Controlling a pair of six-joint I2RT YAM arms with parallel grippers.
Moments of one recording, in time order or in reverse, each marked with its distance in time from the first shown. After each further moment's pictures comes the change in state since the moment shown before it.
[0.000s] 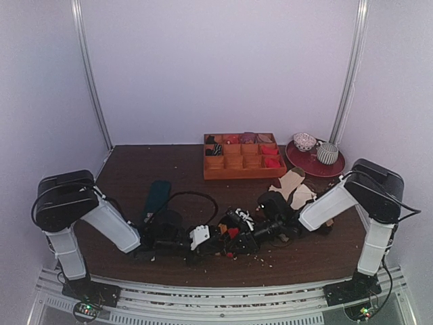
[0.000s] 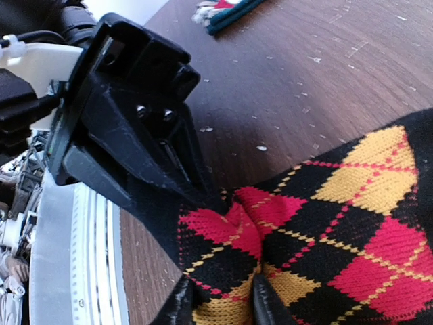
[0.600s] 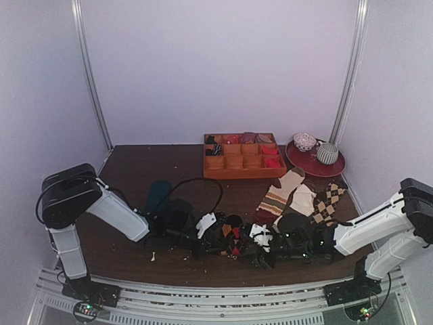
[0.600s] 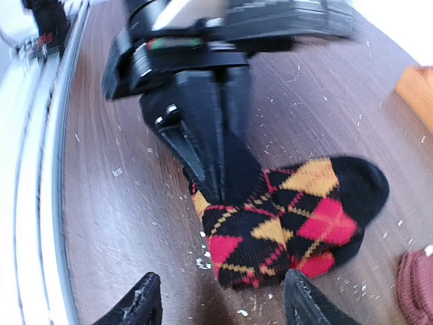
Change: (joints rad) left arm 0.058 0.039 0.158 -0.256 0.161 -0.330; right arm 0.257 -0.449 -0.300 0.024 0.682 -0.316
